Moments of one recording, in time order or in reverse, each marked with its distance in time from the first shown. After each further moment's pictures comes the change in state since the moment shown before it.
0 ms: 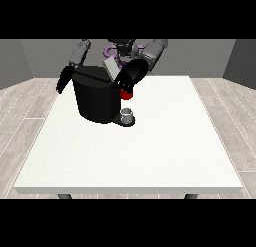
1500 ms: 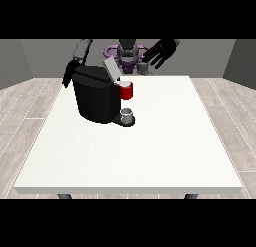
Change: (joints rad) left arm 0.281 -0.291 0.105 -0.041 0.184 -0.021 0.006; right arm 0.225 -0.027 -0.110 0.188 -0.059 0.005 -0.069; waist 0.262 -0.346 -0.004
